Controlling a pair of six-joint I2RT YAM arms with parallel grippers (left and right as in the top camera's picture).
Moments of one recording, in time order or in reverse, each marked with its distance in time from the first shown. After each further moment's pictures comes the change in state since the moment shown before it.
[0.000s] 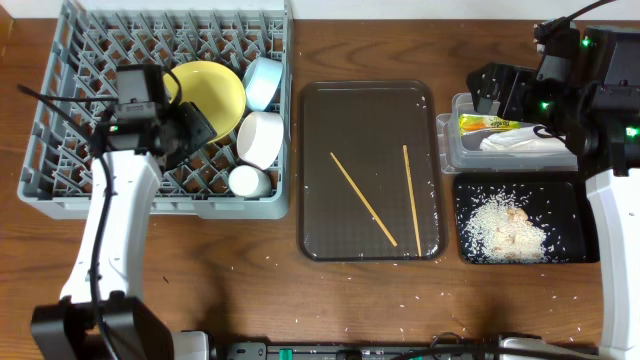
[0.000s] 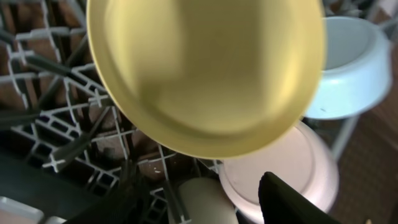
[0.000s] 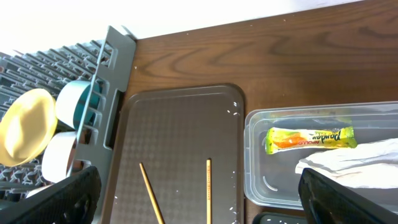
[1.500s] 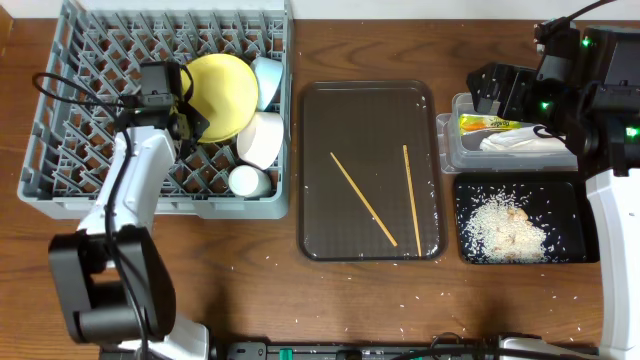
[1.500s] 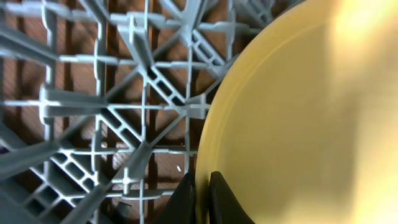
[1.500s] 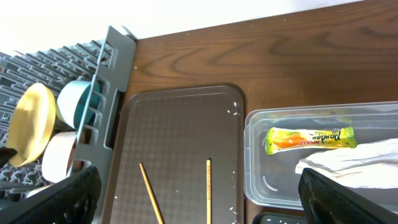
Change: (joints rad) left arm -0.006 0.196 0.001 0.156 -0.234 -0.154; right arm 0.000 0.000 0.000 0.000 0.000 0.000
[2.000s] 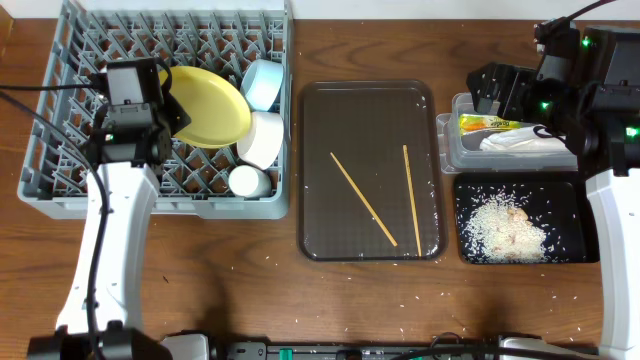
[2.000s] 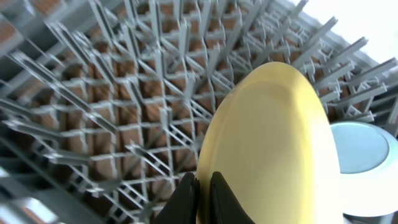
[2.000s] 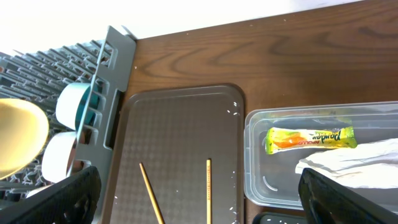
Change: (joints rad) left arm -0.002 -0.282 0.000 -0.025 -0.105 0.220; right arm 0.000 0.000 0.000 0.000 0.000 0.000
